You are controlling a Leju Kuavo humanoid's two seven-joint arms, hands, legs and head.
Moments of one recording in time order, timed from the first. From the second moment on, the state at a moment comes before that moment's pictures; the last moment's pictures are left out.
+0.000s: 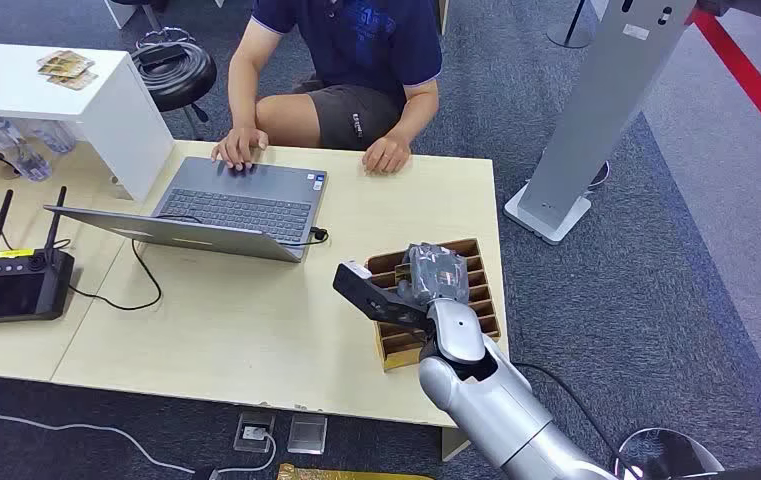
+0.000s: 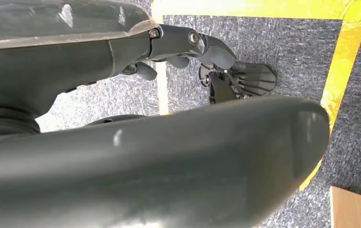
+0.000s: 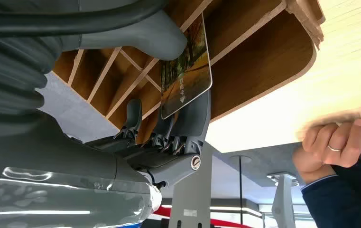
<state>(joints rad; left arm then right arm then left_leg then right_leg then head) -0.10 0.00 -1.08 -0.21 1.41 0.00 -0.03 -0.56 0.08 0.72 -1.05 0.84 -0.12 0.42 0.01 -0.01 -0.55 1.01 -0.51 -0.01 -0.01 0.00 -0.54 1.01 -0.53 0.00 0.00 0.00</state>
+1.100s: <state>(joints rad) -0.10 -0.01 -1.08 -0.21 1.40 0.02 -0.03 -0.54 0.04 0.70 -1.12 0.86 -0.09 0.45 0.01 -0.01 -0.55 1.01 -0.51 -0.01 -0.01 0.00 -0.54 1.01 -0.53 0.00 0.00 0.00</state>
